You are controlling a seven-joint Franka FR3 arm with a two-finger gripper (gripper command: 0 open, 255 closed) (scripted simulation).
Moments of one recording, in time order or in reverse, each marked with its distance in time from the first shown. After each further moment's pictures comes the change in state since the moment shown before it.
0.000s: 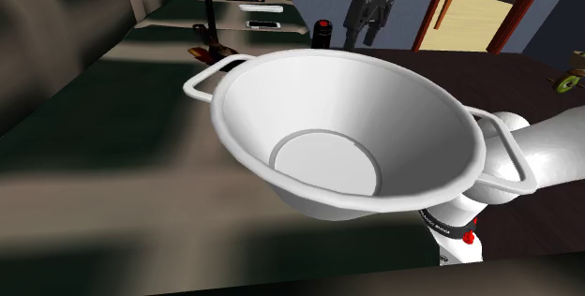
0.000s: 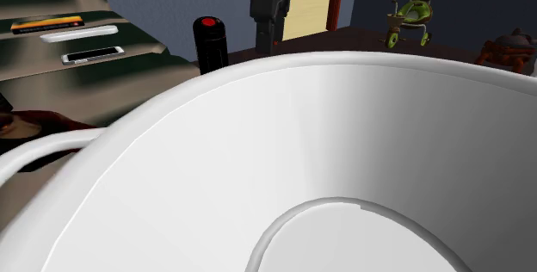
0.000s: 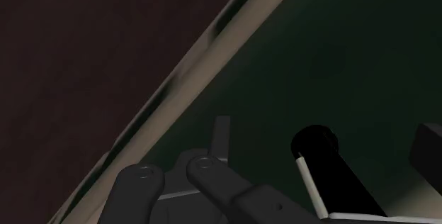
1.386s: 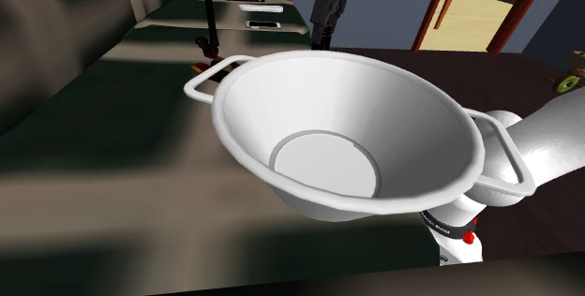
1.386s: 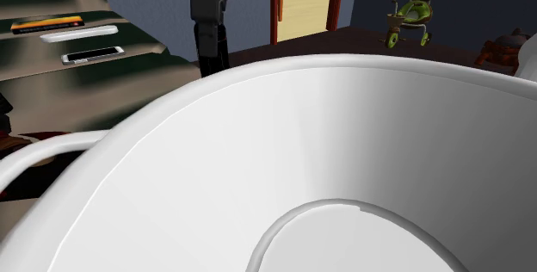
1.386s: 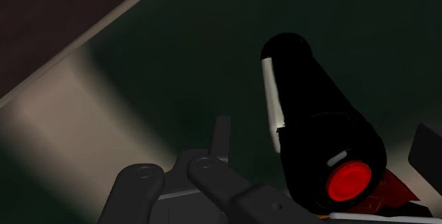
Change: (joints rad) arm 0.085 0.195 0.050 0.143 -0.042 0.116 -0.162
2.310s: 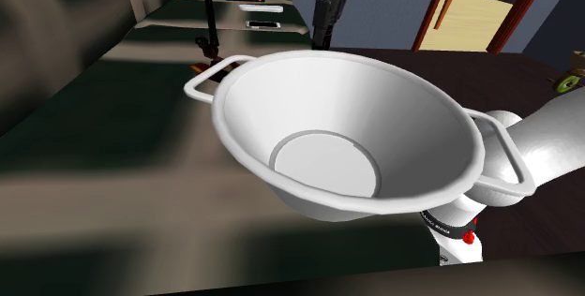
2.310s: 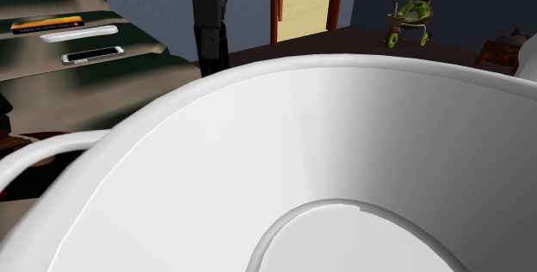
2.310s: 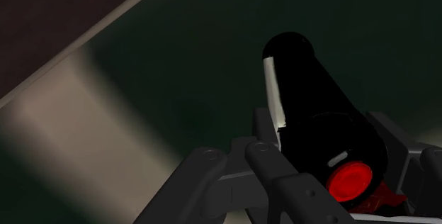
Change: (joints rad) arm 0.000 0.000 0.000 0.006 0.000 -0.006 0.000
